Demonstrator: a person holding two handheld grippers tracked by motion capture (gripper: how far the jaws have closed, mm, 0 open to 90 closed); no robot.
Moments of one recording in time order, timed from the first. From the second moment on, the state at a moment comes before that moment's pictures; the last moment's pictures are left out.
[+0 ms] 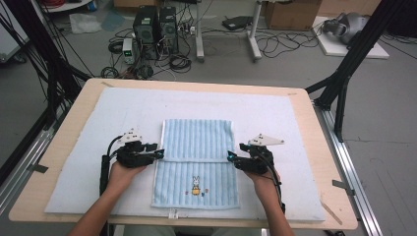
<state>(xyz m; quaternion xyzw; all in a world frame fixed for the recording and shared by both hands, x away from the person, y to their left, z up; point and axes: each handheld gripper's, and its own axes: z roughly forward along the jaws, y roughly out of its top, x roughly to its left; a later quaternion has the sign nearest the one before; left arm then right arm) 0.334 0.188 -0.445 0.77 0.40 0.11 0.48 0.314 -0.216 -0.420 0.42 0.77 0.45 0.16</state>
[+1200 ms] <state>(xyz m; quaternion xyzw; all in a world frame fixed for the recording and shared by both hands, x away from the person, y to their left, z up) 0.314 0.192 -0.433 0.75 0.37 0.10 0.53 0.315 -0.207 -0.439 0.39 0.82 0.38 0.17</state>
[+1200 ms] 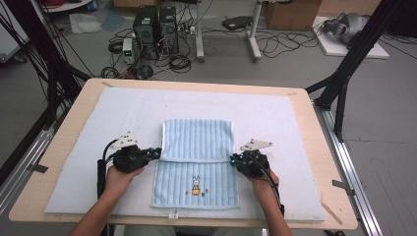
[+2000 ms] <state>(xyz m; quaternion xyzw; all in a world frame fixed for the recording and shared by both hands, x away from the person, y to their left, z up) 0.259 0.208 -0.426 0.75 0.36 0.08 0.55 0.251 -0.212 -0.416 0.36 0.82 0.41 0.15</state>
